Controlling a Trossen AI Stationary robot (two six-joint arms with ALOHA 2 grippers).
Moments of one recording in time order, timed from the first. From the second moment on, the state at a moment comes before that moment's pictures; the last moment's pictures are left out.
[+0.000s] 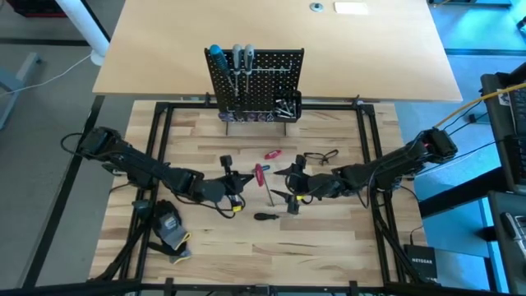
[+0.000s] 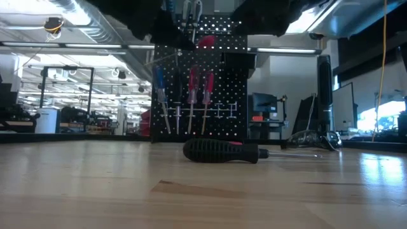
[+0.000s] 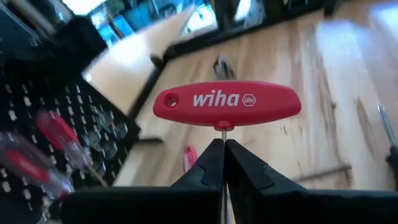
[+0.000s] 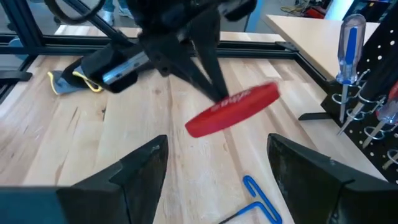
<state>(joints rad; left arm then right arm) -0.33 1.48 0.82 0.18 -0.77 0.16 0.32 1.41 0.88 0.12 0.49 0.11</state>
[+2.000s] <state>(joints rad) -0.30 1.39 0.92 0.53 -0.90 0.59 0.18 1.45 0.91 0.66 0.32 0.04</state>
